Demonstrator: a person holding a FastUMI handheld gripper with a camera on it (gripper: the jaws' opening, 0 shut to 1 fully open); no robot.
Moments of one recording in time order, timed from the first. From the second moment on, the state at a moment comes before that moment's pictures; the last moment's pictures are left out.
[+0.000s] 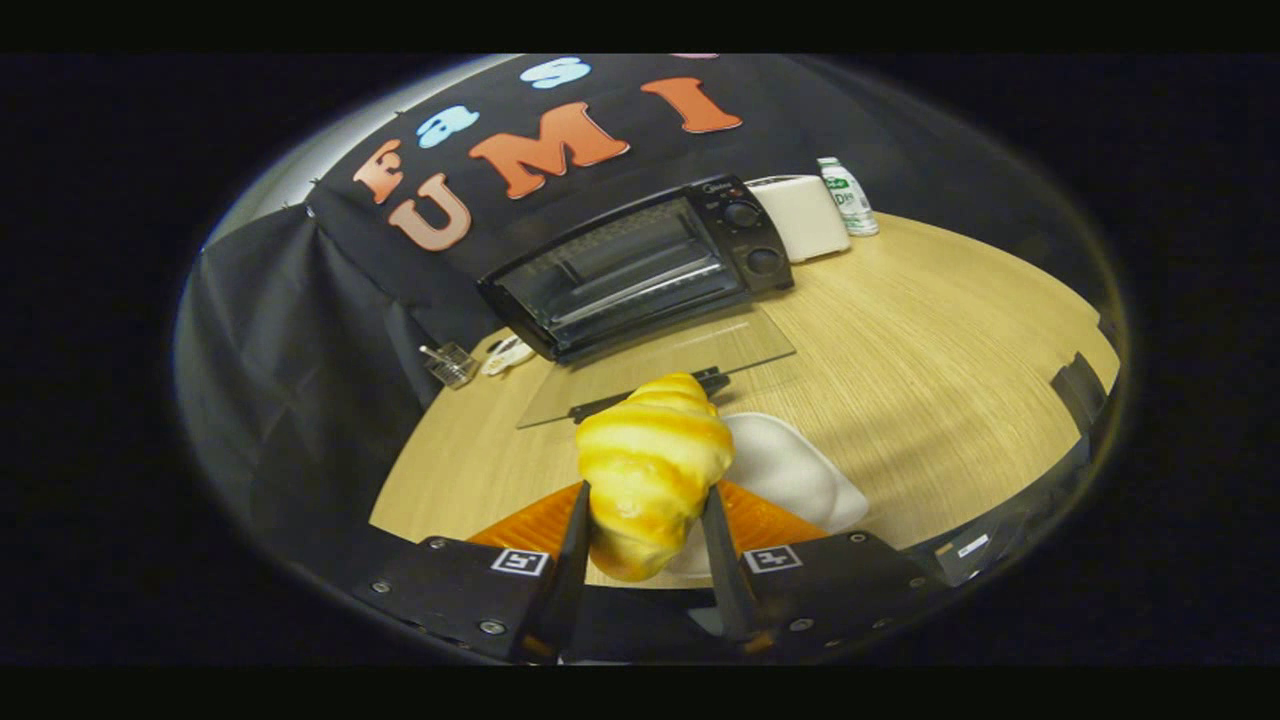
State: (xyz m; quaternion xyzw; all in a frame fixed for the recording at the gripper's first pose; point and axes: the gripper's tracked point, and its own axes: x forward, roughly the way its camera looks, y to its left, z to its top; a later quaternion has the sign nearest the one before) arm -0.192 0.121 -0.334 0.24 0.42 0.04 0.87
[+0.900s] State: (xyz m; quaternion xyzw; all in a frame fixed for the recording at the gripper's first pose) arm -0.005 0.144 -0.328 0.45 0.34 0.09 0.82
